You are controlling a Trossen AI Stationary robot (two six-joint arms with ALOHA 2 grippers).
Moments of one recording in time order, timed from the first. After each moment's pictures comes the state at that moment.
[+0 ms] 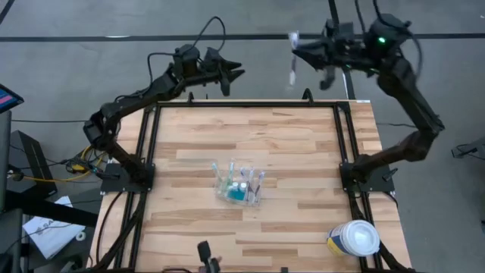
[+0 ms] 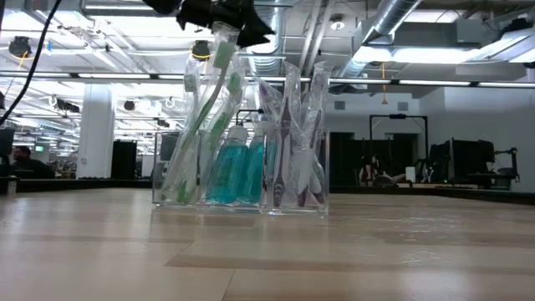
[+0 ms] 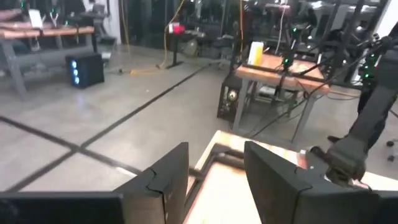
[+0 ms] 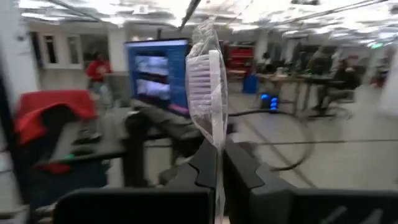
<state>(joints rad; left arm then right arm) 0.66 1.58 1.44 0.06 0.29 -0.05 -0.62 1.36 1.94 -0.48 -0.50 -0.01</state>
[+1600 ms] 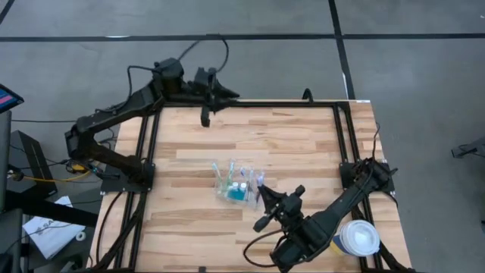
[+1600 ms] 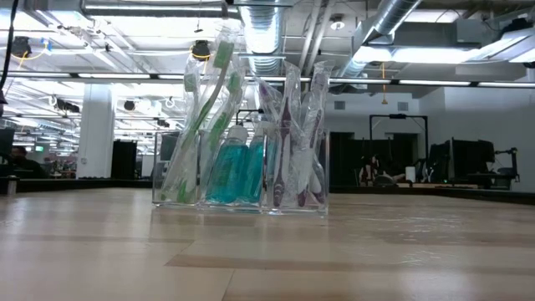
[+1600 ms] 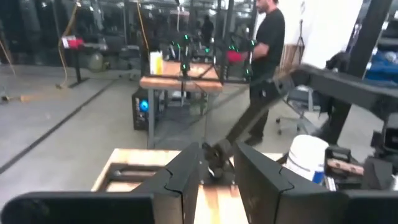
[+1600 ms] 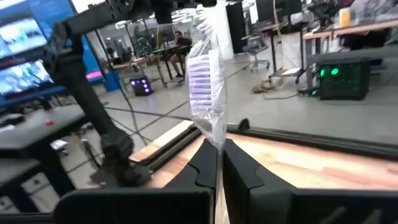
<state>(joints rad) 0.44 1.35 1.42 -0.10 0.46 -0.03 0.70 2.02 1.93 -1.31 1.54 1.68</state>
